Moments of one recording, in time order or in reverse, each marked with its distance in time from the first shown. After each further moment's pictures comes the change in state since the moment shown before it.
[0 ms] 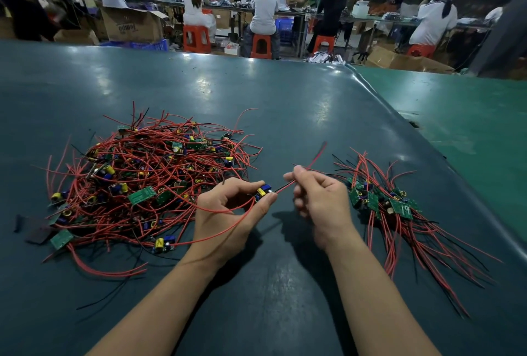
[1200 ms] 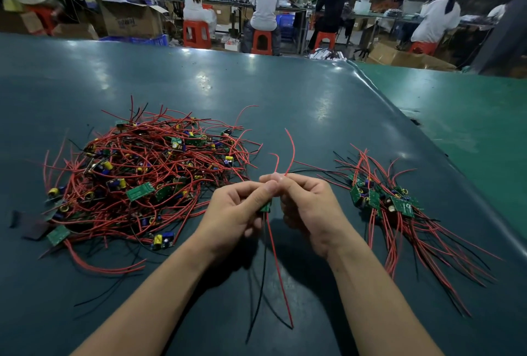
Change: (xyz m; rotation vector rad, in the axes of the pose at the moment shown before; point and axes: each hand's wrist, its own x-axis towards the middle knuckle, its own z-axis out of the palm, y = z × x) left_hand 0.005 -0.002 -0.001 -0.393 -0.309 -0.488; right_hand -0.014 -0.004 0.006 0.017 -0.336 0.090
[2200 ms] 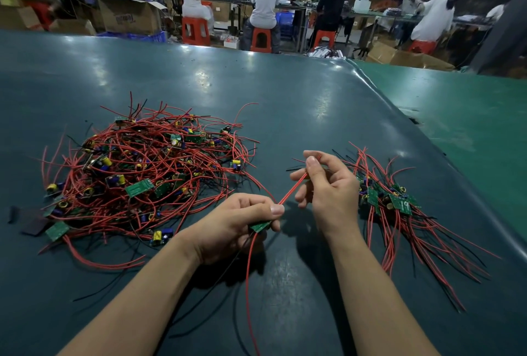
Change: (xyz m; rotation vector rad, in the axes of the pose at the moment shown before) left_hand -0.003 0.006 -0.010 0.000 -0.438 -0.227; right_hand 0.008 0.000 -0.012 -0.080 0.383 -0.344
